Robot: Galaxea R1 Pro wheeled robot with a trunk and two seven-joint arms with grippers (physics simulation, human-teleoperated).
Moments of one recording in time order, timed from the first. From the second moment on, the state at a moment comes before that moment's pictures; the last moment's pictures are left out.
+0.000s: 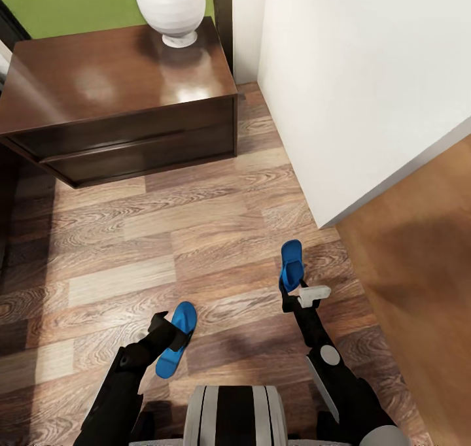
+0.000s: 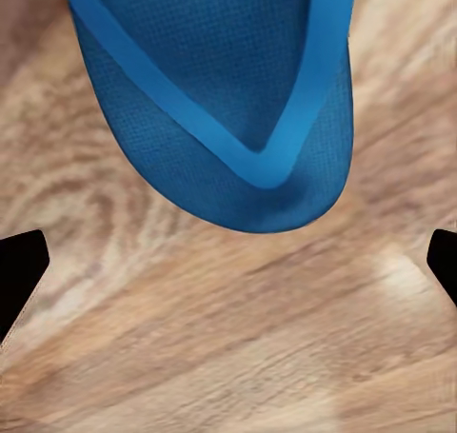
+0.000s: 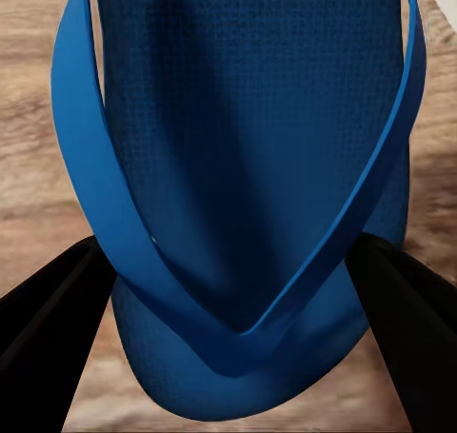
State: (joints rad) left arm -0.38 -0.17 0.19 -1.18 2.35 -0.27 0.47; right arm -0.46 0.00 0.19 -0.96 0.01 -0.35 -0.07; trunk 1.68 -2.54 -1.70
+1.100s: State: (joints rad) left arm -0.38 -0.17 0.19 -1.18 2.35 -0.27 0.47; right arm -0.46 0.01 0.19 -0.96 0.01 -0.35 -0.07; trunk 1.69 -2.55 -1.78
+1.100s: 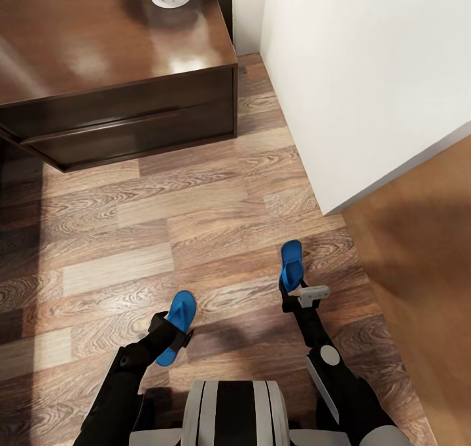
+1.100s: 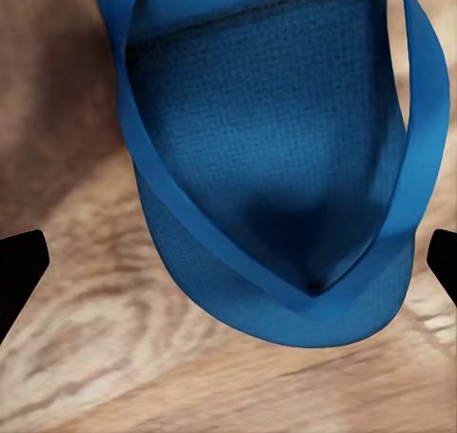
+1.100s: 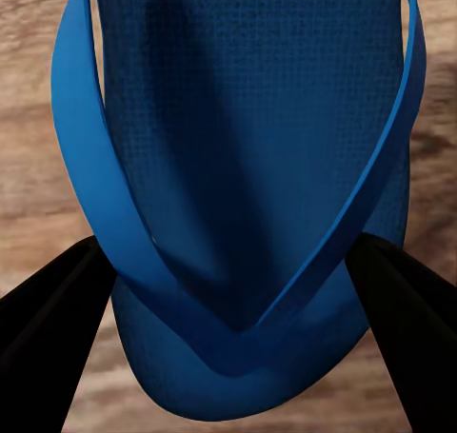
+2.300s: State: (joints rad) left arm -0.38 -0.17 0.19 -1.18 2.35 -0.27 0.47; right arm -0.46 0.01 0.19 -0.96 0.01 -0.35 -0.07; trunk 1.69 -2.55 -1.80
